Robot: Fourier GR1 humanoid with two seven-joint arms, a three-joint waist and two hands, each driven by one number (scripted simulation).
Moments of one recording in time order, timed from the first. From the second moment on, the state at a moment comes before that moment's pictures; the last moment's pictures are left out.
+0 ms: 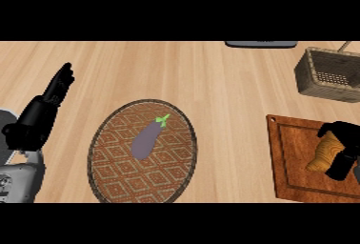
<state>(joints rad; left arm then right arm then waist) -0.22 0.30 0.09 -1.55 -0.12 -0.09 0.00 -0.23 -0.61 0.07 -1.24 0.79 0.58 0.40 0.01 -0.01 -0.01</state>
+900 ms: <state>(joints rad) -0.21 0.28 0.07 -1.56 -0.12 -0.09 -0.02 -0.41 -1.10 -0.40 -0.80 0.57 0.32 -0.38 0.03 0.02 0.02</state>
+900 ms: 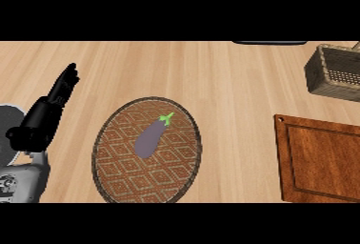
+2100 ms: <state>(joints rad) -0.28 0.26 0.03 -1.53 -0.15 -0.11 -0.01 -1.02 -1.31 -0.44 -0.52 0.31 0.72 -0.37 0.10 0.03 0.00</state>
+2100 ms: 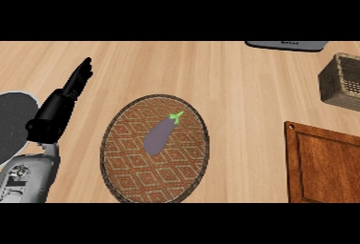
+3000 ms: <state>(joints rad) -0.27 0.26 0.05 -1.53 -0.15 -0.09 0.00 -1.27 -1.16 -0.13 -0.48 0.52 0.80 -0.25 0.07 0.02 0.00</state>
